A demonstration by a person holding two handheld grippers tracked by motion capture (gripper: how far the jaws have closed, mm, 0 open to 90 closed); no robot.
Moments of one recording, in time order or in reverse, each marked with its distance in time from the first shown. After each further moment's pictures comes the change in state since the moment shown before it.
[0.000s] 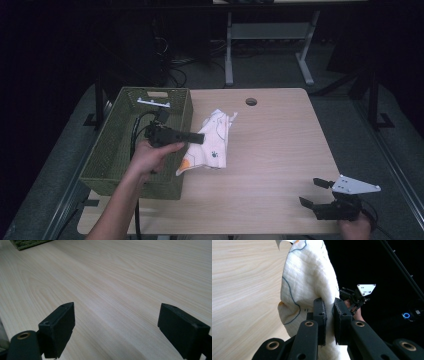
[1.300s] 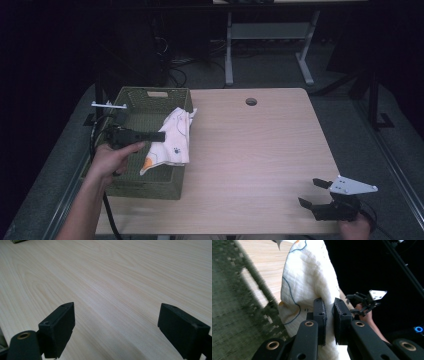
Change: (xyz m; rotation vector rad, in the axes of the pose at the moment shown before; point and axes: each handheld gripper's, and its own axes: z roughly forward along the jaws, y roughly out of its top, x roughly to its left) left arm 0.034 -0.027 -0.089 -0.089 0.106 -0.067; right arm 0.003 0.001 0.001 0.028 -0.024 -0.029
